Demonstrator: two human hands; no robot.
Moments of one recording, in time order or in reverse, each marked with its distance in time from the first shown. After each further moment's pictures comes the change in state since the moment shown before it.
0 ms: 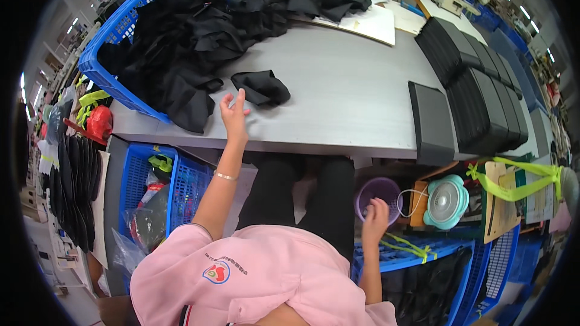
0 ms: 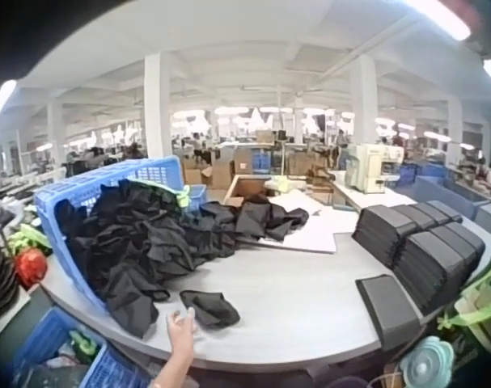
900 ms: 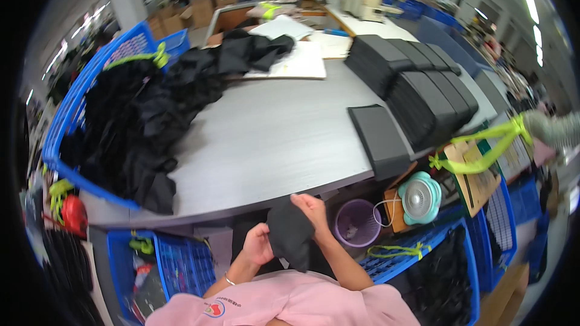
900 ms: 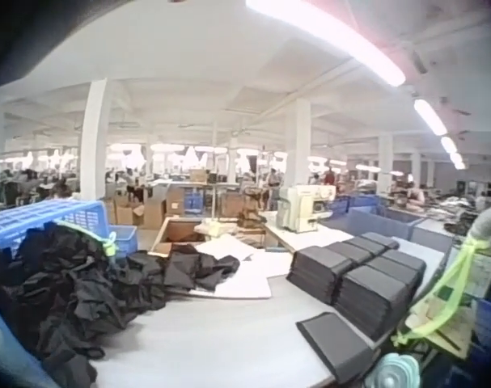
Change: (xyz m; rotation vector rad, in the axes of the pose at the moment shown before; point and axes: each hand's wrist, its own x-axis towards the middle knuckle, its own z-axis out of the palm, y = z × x) left_hand -0.159 -0.008 -0.006 -1.000 -0.944 -1.369; right_hand 0.133 -0.141 0.054 1.057 -0.344 0.609
